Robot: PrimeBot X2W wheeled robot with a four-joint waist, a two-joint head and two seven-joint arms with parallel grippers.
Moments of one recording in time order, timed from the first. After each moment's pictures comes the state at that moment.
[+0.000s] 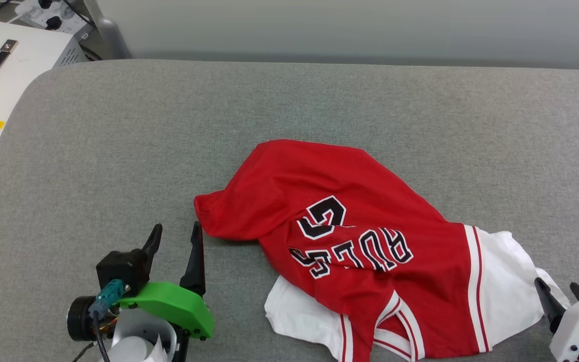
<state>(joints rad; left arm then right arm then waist) -0.15 0.46 -0.57 -0.03 -0.70 0.43 -0.18 0.05 -0.22 -0.20 0.07 0.37 0.13 0.42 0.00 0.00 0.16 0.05</state>
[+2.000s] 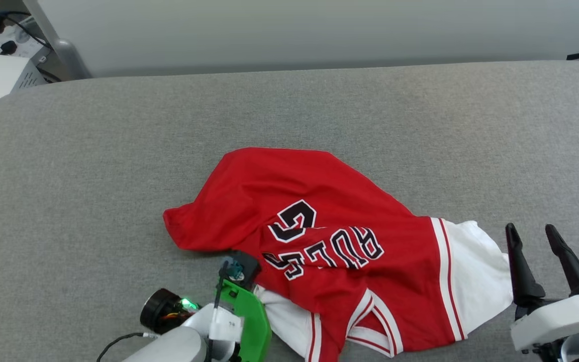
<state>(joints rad) -0.39 0.48 -0.96 0.11 -0.72 0.21 0.51 0.11 -0.08 -0.09 -0.21 0.27 0.13 0.03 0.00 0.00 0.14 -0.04</state>
